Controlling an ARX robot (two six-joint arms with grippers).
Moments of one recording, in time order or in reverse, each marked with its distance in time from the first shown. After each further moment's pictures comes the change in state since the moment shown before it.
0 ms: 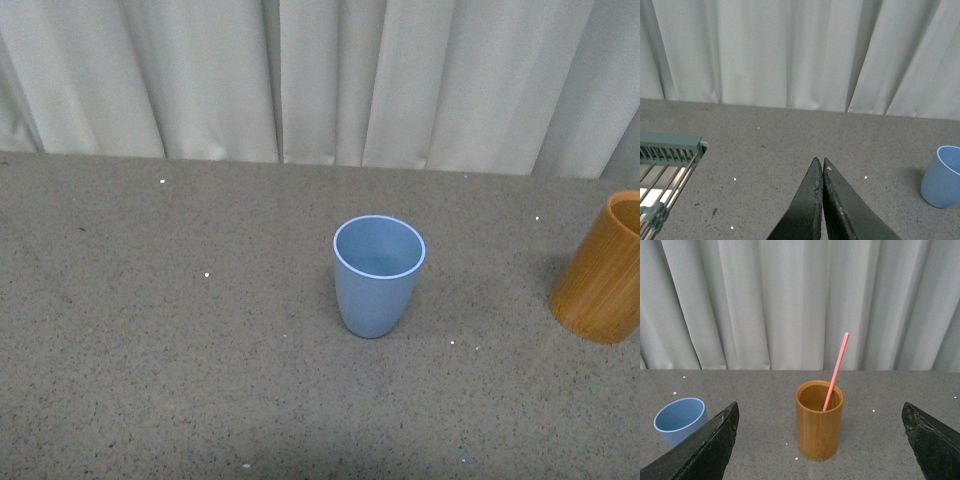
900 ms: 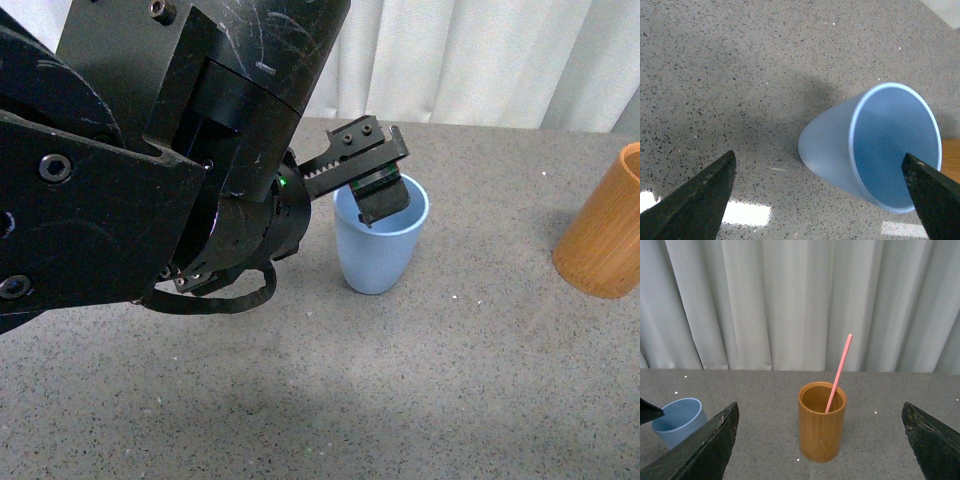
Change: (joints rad) left arm -0.597 1.751 0.836 0.274 -0.226 -0.801; right arm 0.000 0.000 0.000 0.000 -0.005 0.000
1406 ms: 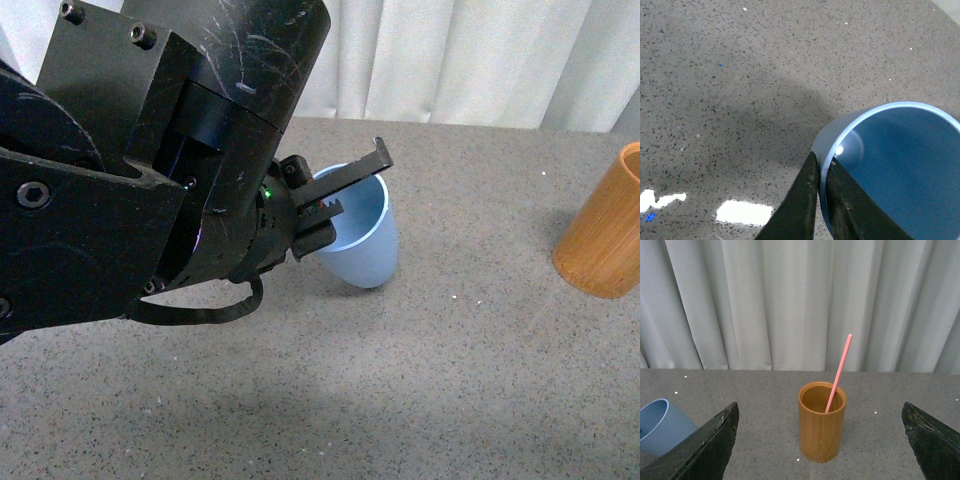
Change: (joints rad) left arm 0.009 0.003 -0.025 0.016 -0.007 -0.002; right arm 0.000 0.000 0.000 0.000 0.000 0.000
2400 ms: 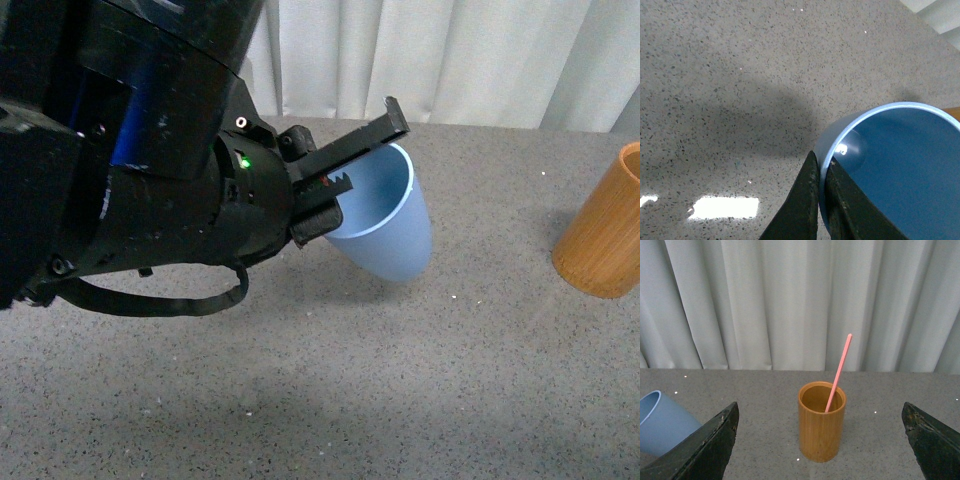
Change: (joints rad) left arm 0.002 -0.108 -0.053 0.010 0.121 0.025; right arm 0.000 0.000 0.000 0.000 0.000 0.000
